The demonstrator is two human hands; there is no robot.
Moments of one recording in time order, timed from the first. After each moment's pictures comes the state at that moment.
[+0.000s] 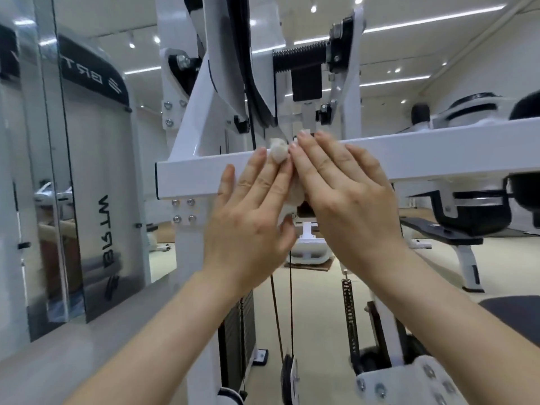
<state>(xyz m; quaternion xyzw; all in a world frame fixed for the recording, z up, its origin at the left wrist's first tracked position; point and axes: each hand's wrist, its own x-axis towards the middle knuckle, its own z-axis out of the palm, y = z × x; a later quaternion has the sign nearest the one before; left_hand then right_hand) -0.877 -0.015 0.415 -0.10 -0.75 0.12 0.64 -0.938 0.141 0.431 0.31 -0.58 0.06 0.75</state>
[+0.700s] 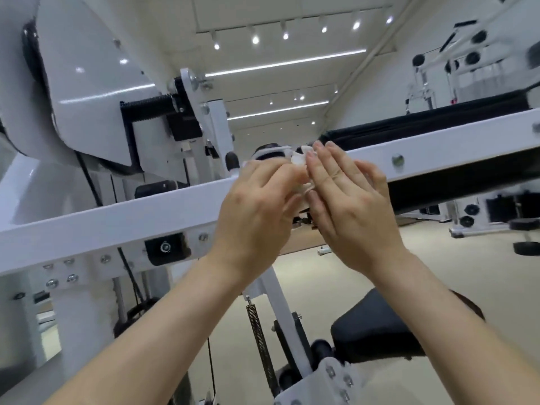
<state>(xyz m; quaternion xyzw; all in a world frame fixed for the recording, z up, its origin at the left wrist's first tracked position) -0.920 0.187 0.468 -0.35 -0.67 -0.02 0.65 -0.964 0.338 0.428 0.21 -0.67 0.11 0.70</state>
